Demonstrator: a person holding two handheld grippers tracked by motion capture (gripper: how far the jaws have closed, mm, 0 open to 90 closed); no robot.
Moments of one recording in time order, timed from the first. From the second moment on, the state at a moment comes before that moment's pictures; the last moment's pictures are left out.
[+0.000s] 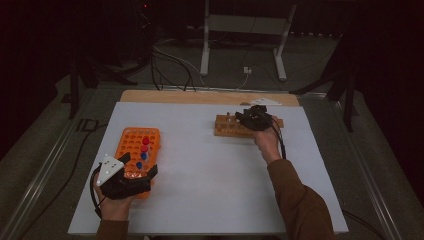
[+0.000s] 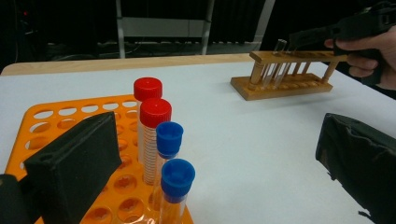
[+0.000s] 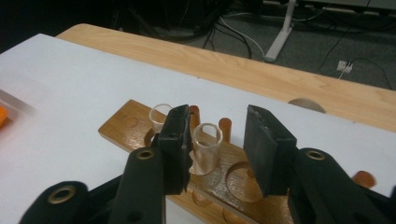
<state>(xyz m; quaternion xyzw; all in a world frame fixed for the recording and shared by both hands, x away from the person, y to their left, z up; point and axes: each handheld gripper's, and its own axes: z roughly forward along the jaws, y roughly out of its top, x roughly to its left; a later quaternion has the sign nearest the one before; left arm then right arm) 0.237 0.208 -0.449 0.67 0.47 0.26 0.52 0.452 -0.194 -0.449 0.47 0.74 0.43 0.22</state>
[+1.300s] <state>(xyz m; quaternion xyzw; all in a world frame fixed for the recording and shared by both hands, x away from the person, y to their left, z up) 0.236 0.211 -0.449 0.66 0.48 0.25 0.52 0.423 -0.197 -0.418 0.45 0.71 0.47 0.26</state>
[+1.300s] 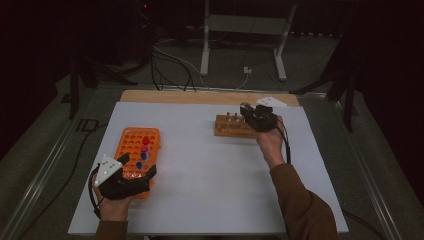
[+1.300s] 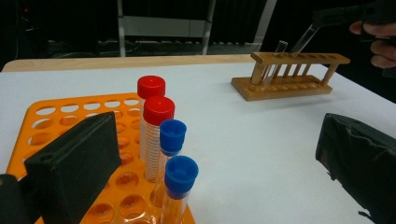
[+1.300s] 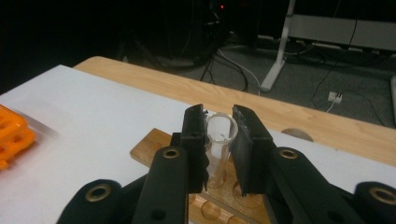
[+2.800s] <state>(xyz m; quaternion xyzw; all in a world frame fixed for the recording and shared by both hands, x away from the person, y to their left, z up) 0.262 0.127 -0.419 0.72 0.40 0.25 0.52 0.347 -0.195 -0.384 0.35 0.76 0.51 0.16</state>
